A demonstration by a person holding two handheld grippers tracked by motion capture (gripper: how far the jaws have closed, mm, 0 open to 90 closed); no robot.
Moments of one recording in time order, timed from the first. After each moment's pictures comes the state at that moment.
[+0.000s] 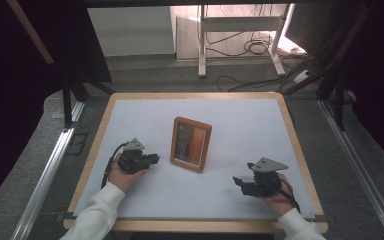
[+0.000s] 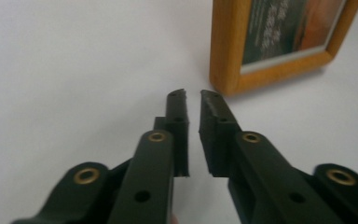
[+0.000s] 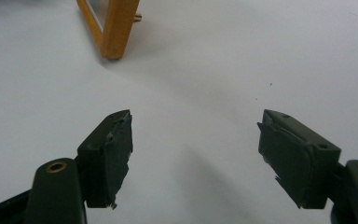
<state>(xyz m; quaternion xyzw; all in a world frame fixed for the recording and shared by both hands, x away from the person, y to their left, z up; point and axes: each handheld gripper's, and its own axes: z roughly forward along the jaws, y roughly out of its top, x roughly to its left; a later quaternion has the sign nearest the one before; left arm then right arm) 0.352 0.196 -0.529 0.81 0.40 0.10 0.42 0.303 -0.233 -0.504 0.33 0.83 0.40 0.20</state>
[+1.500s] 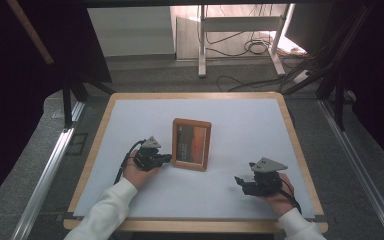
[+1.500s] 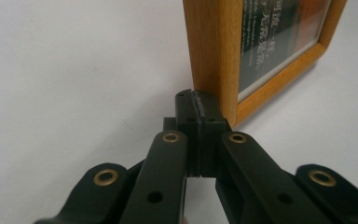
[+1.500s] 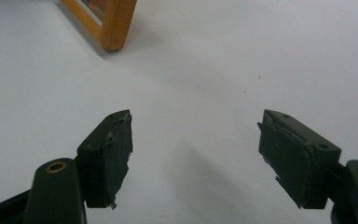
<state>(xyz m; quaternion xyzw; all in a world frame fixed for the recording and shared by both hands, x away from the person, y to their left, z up) 0.364 0.158 -0.536 0.84 0.37 0.09 0.40 0.305 -0.235 -0.508 0.33 0.84 0.38 0.21</state>
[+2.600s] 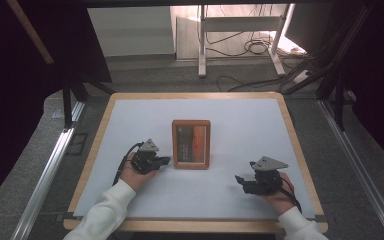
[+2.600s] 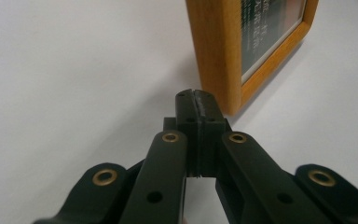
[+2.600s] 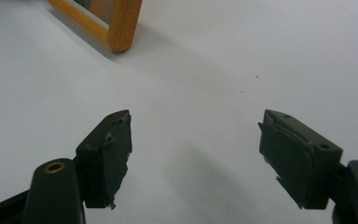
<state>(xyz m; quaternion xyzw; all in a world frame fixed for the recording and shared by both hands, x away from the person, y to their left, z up) 0.351 0.167 -0.532 0.84 0.36 0.10 0.40 0.310 -0.238 -0.509 0.33 0.84 0.38 0.21</state>
